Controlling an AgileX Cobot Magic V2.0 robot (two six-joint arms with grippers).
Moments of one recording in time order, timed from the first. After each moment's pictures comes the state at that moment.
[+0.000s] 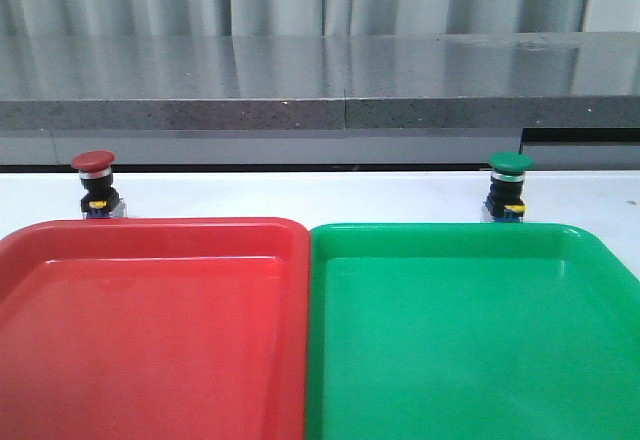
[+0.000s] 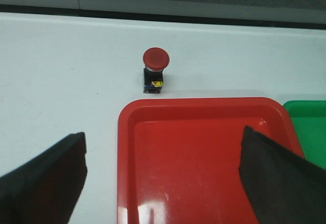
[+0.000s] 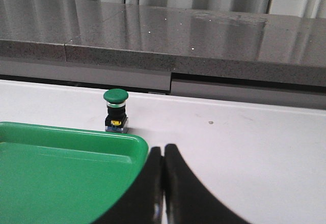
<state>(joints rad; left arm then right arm) -0.15 0.96 -0.85 -0.09 0.65 -0.08 0.01 -0.01 0.03 0.08 0.11 -0.12</state>
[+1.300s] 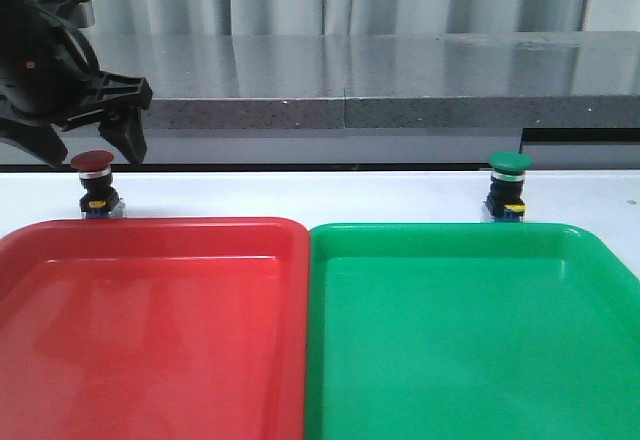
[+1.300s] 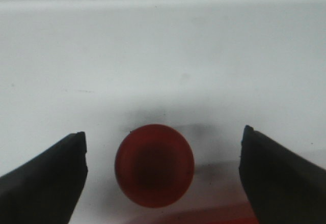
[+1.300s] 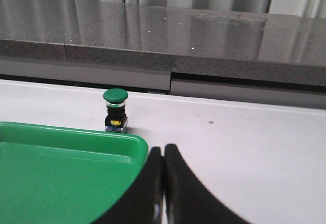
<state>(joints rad) -0.19 1.89 -1.31 -0.06 0.47 -0.06 0.01 -0.01 0.03 0.08 0.11 -0.12</state>
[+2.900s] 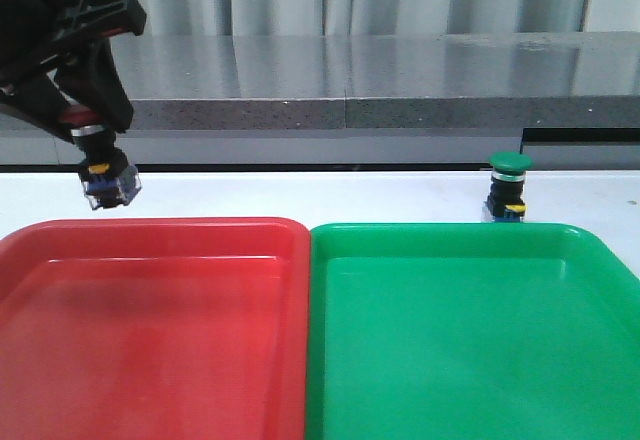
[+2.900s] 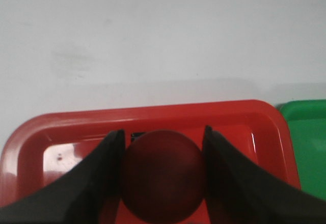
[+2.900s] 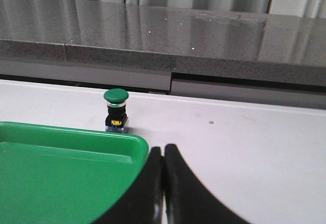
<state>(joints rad) -0.30 1.55 -1.06 -0.21 0.52 -0.12 0.01 -0.01 0.03 0.08 0.11 -0.12</state>
